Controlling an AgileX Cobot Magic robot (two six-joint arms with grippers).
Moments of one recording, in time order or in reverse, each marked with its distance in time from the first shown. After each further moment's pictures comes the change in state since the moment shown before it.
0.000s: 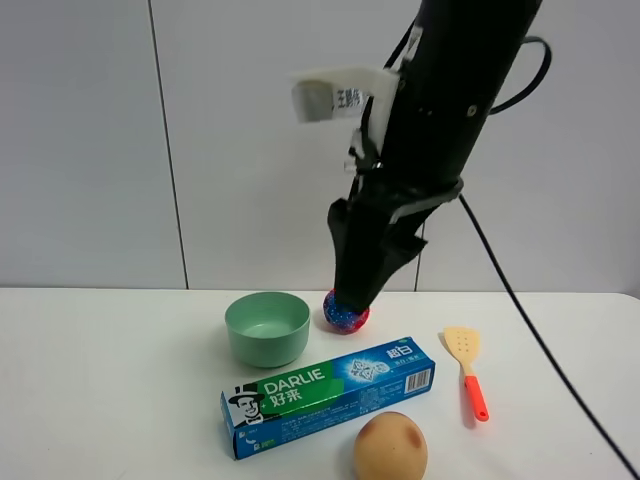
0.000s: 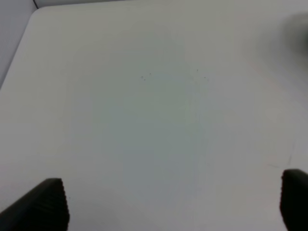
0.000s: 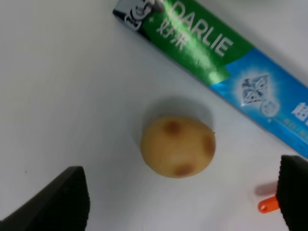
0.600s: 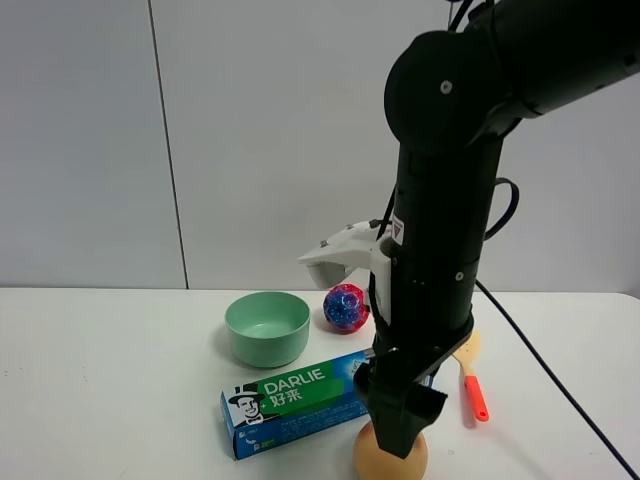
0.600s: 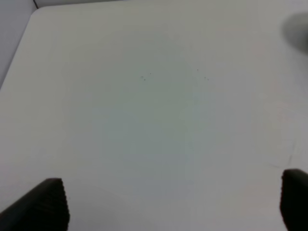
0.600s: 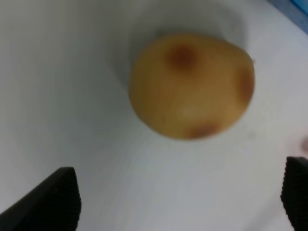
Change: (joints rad) left arm 0.000 0.000 0.000 0.000 0.000 0.000; right arm 0.016 0.112 0.221 -0.109 -0.121 0.119
